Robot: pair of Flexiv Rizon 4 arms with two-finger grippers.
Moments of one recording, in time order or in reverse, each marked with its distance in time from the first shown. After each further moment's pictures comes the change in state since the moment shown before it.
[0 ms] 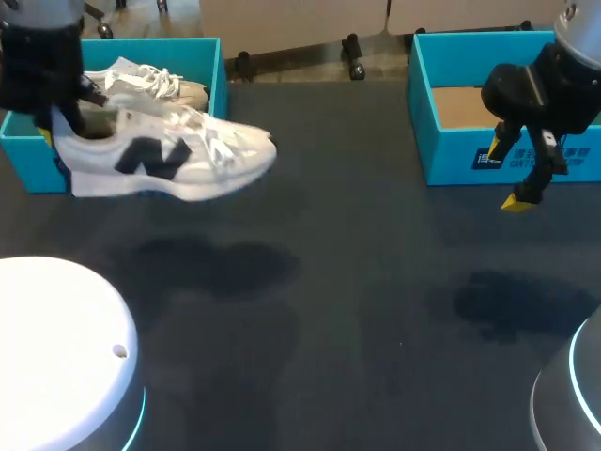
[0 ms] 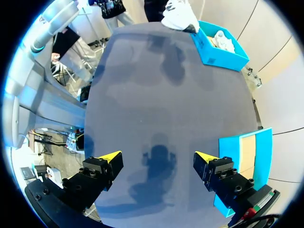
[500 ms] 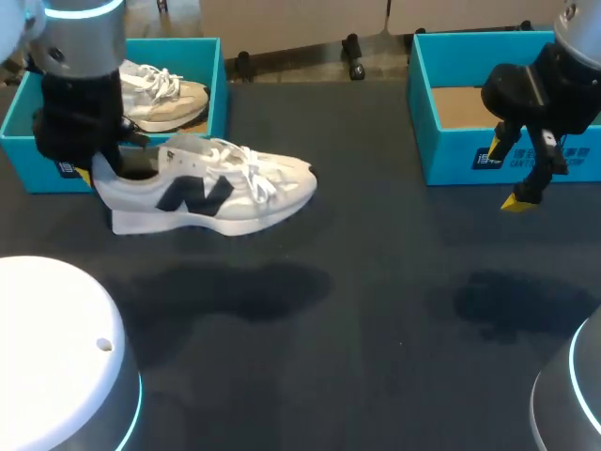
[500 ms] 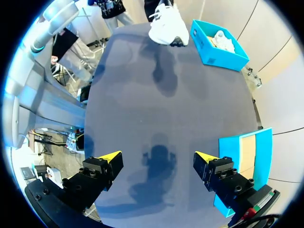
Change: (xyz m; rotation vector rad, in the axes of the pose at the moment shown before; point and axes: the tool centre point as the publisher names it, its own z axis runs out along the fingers) left arm -0.063 -0.029 0.014 -0.037 -0.013 -0.046; right arm 0.000 0.000 0.000 0.000 0.000 0.000
